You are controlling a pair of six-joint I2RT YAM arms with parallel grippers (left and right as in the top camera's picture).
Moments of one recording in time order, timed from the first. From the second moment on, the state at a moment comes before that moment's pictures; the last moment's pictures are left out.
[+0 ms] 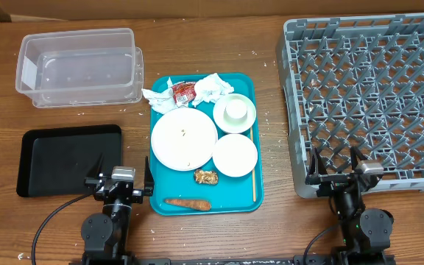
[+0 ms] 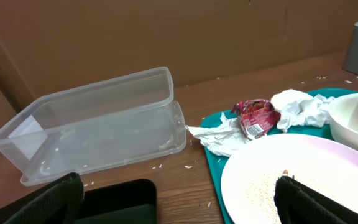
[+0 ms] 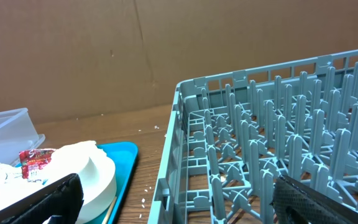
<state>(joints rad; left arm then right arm) -0.02 0.02 0.01 -0.08 0.01 0.19 0.07 0.01 0.02 -0.03 -0.04 0.20</state>
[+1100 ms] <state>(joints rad) -0.02 0.01 0.01 0.36 0.44 0.07 0.07 0.01 0.02 -0.04 -0.04 0.20</state>
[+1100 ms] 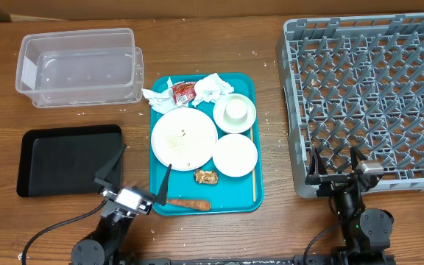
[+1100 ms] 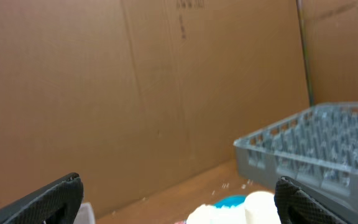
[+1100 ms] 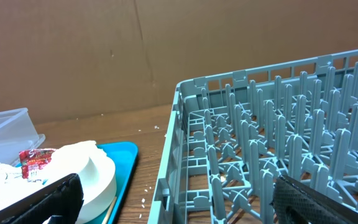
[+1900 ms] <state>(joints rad) -0.02 0.92 0.69 0.21 0.74 0.00 0.07 0.01 0.02 -0.04 -0.04 0.20</state>
